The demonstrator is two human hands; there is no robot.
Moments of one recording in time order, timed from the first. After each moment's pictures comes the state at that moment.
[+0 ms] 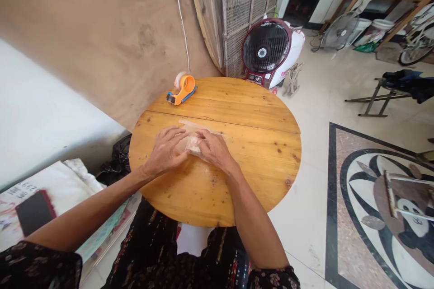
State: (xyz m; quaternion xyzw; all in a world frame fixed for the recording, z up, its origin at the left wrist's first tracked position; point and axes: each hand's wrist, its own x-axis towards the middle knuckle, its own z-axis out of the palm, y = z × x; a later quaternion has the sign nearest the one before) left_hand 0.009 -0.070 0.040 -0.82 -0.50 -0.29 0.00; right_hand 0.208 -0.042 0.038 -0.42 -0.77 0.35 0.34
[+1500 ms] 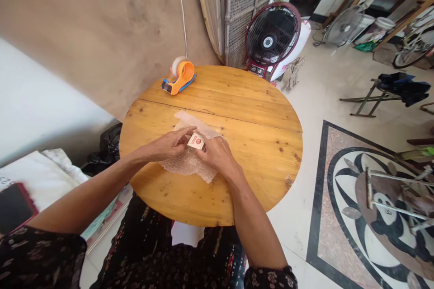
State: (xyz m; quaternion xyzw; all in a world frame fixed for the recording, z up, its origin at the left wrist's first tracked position) left_hand 0.005 -0.041 0.039 -0.79 -0.46 -0.17 -0.36; right_hand 0.205 -0.053 0.042 -0.49 -0.83 0.21 0.15
